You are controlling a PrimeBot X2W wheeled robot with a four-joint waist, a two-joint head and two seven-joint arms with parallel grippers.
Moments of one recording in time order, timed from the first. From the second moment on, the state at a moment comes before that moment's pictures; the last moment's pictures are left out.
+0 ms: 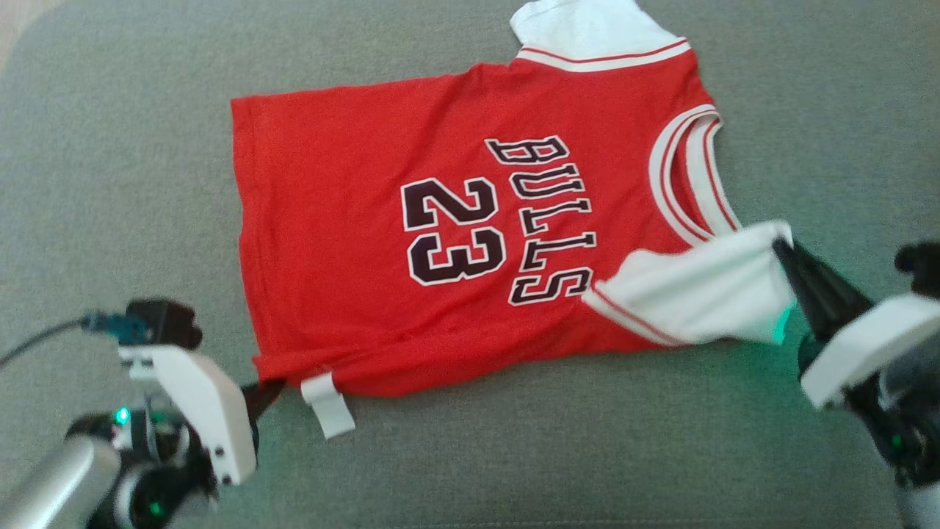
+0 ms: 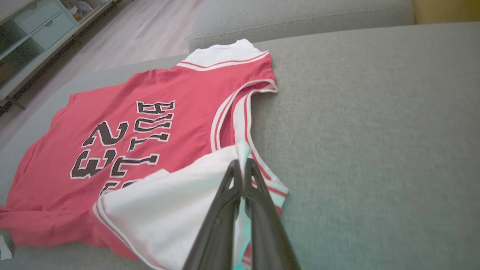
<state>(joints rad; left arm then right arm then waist) -0.14 0.67 -0.49 -0.21 -1.01 0.26 0.78 -0.05 -0.32 0.04 -0.11 0.54 0.13 0.43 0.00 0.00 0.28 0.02</state>
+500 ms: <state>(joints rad) -0.43 0.62 -0.49 0.02 -1.06 0.17 0.86 -0.38 -0.40 0.29 0.24 0.64 0.13 0.18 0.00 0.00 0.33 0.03</state>
